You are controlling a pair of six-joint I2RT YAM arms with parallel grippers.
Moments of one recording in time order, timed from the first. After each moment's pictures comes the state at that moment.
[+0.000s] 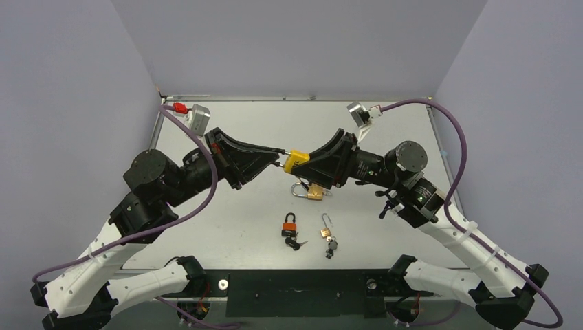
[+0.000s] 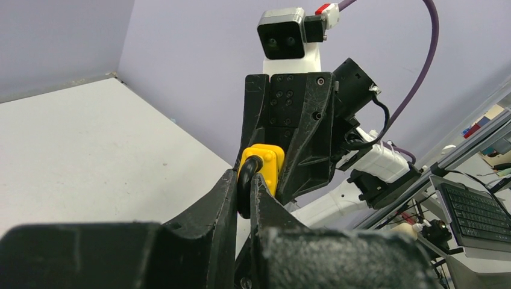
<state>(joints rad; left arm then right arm) -0.90 0.89 1.29 -0.22 0.17 -0.59 0.81 0.99 1.12 0.13 -0.57 0.81</state>
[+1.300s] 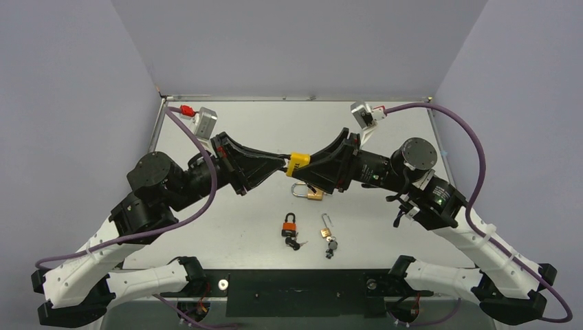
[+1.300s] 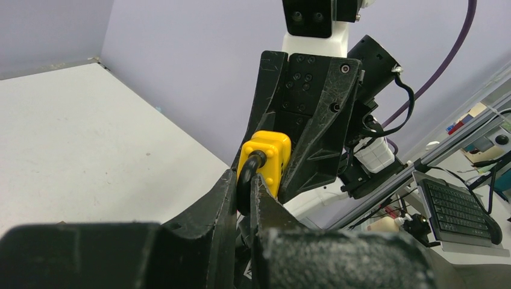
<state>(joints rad) -1.02 0.91 1.33 -0.27 0.08 -0.61 0.90 1.00 1.31 -0.18 -0.43 0.61</state>
